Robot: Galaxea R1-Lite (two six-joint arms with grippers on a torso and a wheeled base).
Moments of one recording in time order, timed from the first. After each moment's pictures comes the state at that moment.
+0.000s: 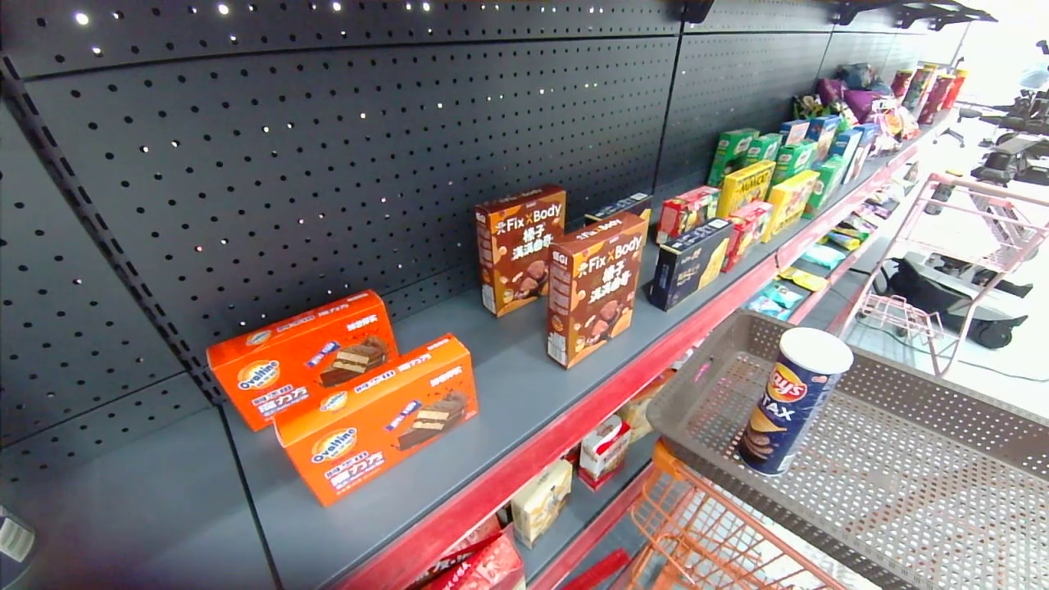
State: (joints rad) left arm 0.00 0.00 0.00 0.00 -0.01 0.01; right arm -0.19 0.10 -0.68 0.52 -0.36 -0.42
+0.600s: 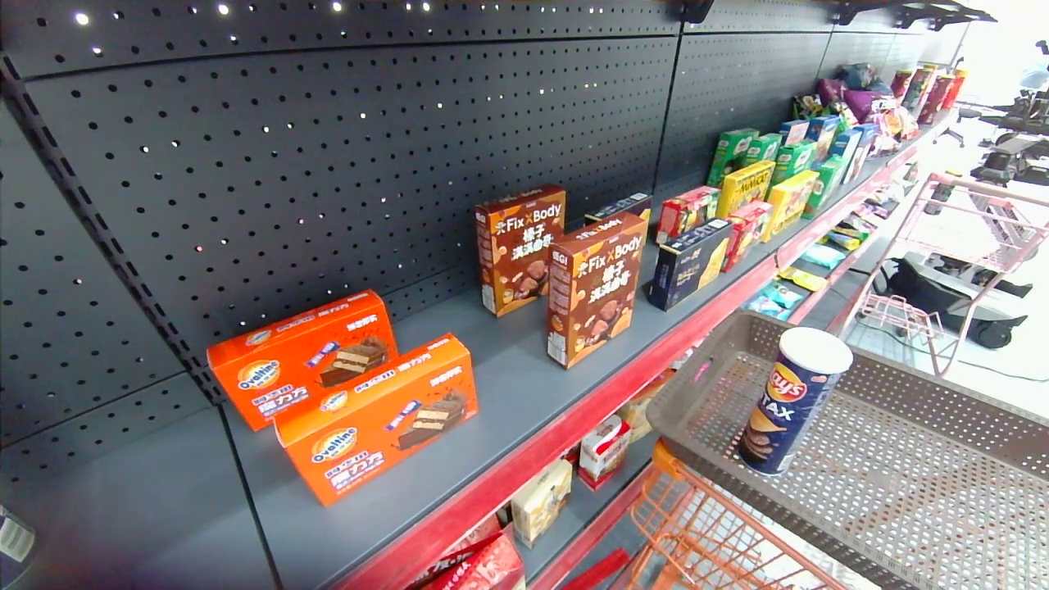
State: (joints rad) left arm 0.00 0.00 0.00 0.00 -0.01 0.01; right arm -0.19 0.36 -0.69 0.29 -0.34 -0.21
